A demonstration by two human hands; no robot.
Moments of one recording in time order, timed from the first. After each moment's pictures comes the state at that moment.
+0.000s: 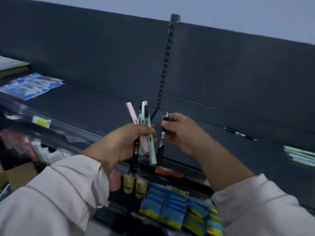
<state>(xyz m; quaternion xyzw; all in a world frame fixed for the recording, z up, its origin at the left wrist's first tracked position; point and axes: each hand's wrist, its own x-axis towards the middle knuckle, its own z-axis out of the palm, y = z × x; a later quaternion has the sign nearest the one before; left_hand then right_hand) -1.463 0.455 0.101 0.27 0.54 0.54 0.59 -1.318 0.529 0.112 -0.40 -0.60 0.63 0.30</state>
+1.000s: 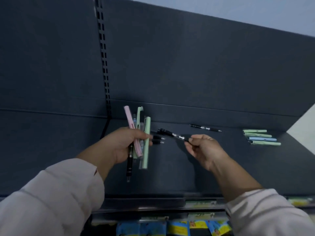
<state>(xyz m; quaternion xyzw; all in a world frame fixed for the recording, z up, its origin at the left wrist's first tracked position) -1.422 0.628 0.082 0.36 0.55 0.37 0.66 -1.185 0.649 0.048 -0.57 -0.25 0.58 0.53</state>
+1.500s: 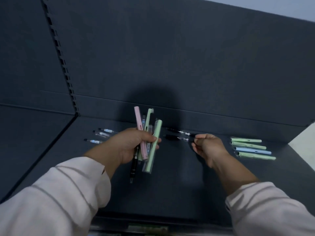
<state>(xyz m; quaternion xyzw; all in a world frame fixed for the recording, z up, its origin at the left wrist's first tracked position) -1.275 0.680 0.069 0.35 0.55 0.38 0.66 -1.043 0.736 0.023 -0.63 -0.31 0.52 0.48</state>
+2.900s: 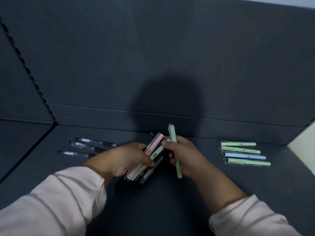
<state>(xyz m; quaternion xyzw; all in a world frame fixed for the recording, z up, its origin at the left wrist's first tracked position) -1.213 0.714 0.045 0.46 0.58 0.23 0.63 -1.050 0.731 0.041 -0.53 -0.42 0.63 0.37</state>
